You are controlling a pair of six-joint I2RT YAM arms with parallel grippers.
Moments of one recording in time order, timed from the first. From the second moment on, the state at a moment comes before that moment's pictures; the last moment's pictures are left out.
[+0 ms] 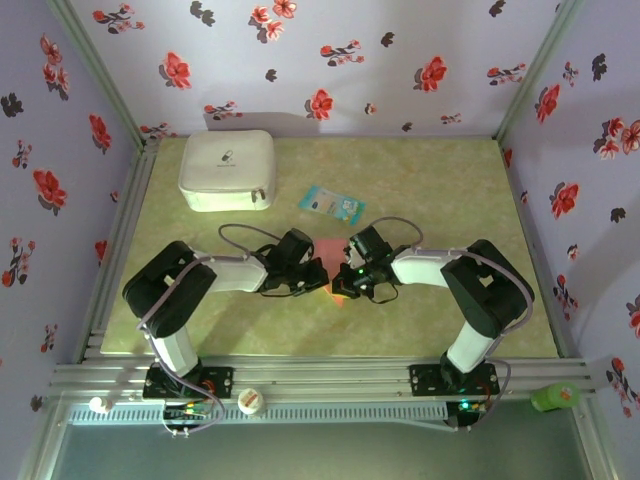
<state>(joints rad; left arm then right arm) -0.82 1.76 0.80 0.04 0.31 -1.04 0.66 1.69 0.75 -0.17 -0.55 0.80</state>
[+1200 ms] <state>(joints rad) -0.63 1.75 0.88 -0.13 0.26 -0.95 0.65 1.69 0.75 -0.20 -0.56 0.69</state>
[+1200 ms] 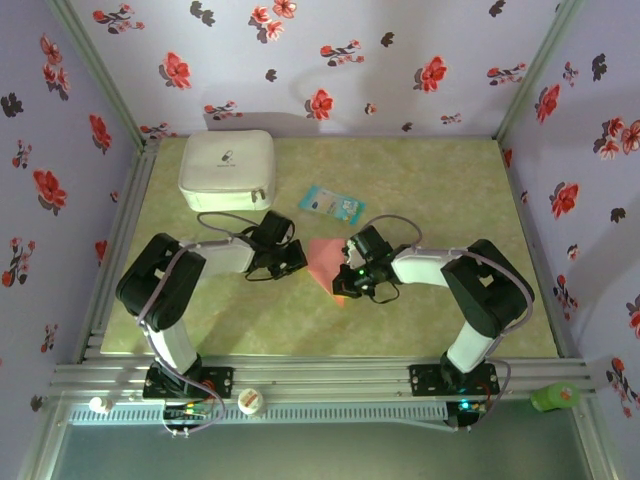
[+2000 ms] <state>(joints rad) -0.77 1.79 0.85 0.00 0.30 -0.97 0.64 1.69 0.77 -0.27 -0.56 0.63</state>
